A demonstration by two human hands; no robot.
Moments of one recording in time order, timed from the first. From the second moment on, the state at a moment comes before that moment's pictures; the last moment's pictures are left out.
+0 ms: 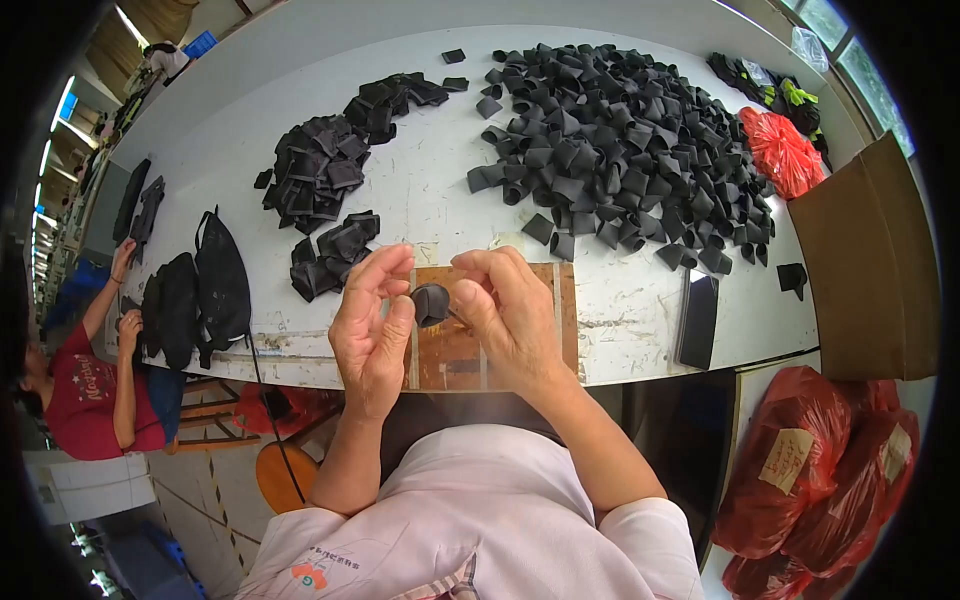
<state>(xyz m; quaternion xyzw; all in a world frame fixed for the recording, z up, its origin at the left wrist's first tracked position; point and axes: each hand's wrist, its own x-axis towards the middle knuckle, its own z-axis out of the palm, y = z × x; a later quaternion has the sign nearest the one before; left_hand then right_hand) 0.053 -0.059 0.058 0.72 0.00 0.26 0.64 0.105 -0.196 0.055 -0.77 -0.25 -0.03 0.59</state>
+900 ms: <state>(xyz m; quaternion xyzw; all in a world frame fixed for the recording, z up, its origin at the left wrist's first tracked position) 0.034 -0.067 0.059 0.41 0.14 0.21 0.88 0.112 -0.185 0.044 -0.72 -0.39 -0.16 0.55</state>
